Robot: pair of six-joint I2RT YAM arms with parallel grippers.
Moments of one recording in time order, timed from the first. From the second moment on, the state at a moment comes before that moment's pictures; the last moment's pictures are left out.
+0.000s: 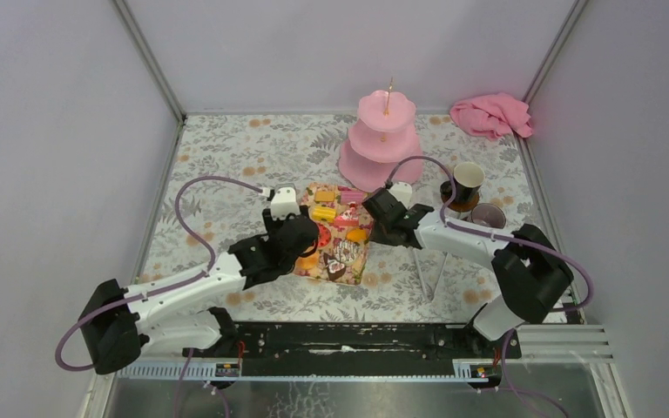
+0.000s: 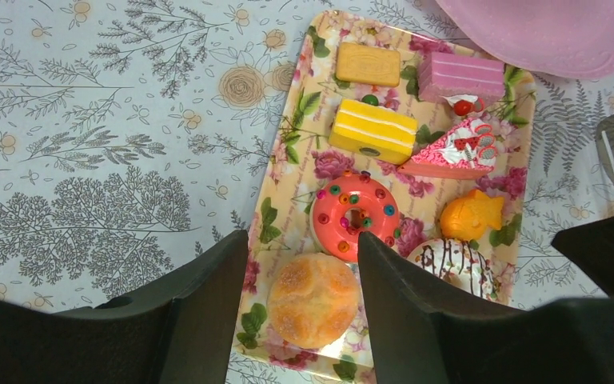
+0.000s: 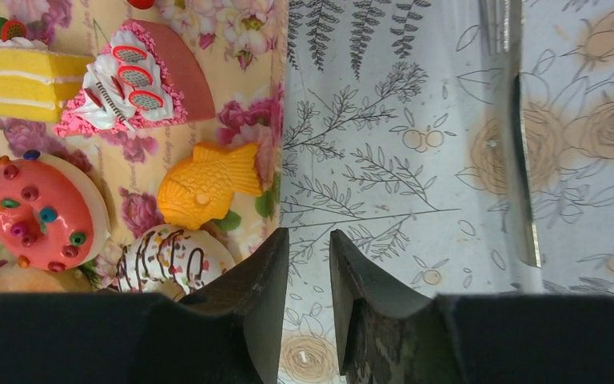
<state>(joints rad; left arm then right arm) -0.95 1.13 0.73 -0.38 -0.78 -0.73 0.78 1.55 0.94 -0.45 0.33 0.85</state>
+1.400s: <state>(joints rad) -0.94 1.00 0.65 -0.37 -0.79 -0.73 0.86 1.75 0.97 -0.28 0.33 0.89</state>
